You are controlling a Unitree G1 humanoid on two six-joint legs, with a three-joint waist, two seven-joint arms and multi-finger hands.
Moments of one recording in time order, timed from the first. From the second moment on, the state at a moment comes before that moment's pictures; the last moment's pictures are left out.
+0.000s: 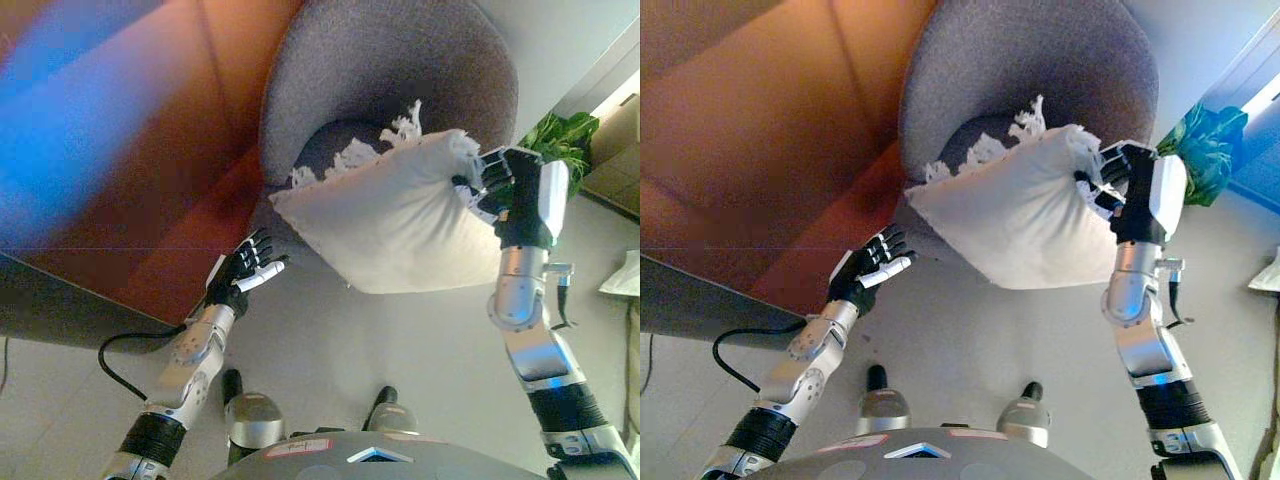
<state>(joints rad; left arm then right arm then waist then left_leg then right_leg) 0.10 0.41 -0.24 0.15 -0.55 -0.03 0.04 -0.02 -0.56 0.09 -0.13 -0.23 0.05 -0.51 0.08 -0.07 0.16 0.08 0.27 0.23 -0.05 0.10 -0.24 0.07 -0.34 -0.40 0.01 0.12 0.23</state>
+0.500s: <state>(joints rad) 0.17 0.40 -0.24 0.16 -0.55 -0.03 -0.05 -0.05 -0.64 0.07 -0.07 -0.11 0.07 -0.39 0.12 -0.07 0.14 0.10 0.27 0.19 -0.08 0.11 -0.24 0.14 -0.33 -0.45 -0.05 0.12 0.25</state>
